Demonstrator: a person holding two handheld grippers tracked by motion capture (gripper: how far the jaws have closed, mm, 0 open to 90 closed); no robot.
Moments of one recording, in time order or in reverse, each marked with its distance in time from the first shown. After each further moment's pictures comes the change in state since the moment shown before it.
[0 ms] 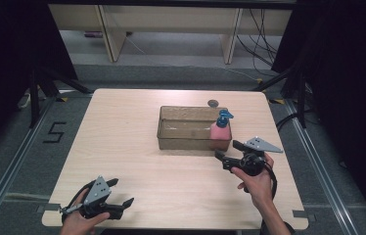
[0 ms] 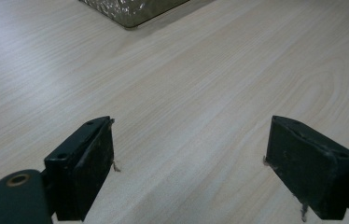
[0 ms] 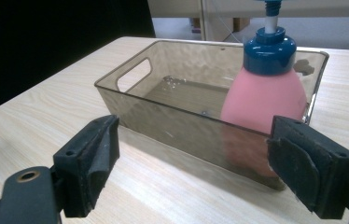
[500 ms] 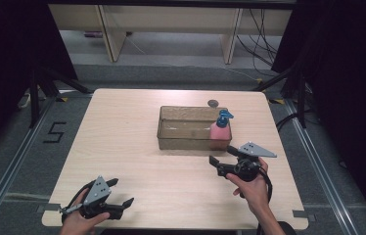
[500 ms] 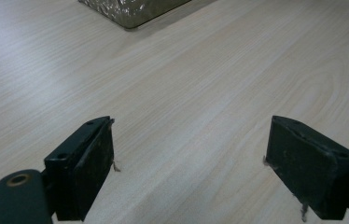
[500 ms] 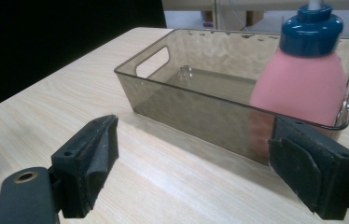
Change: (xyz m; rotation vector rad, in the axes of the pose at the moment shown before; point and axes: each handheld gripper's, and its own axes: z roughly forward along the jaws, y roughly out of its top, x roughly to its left) left arm 0.000 0.000 0.000 -0.003 0.000 0.000; right arm 0.015 -0.011 0.004 0.022 0.044 -0.009
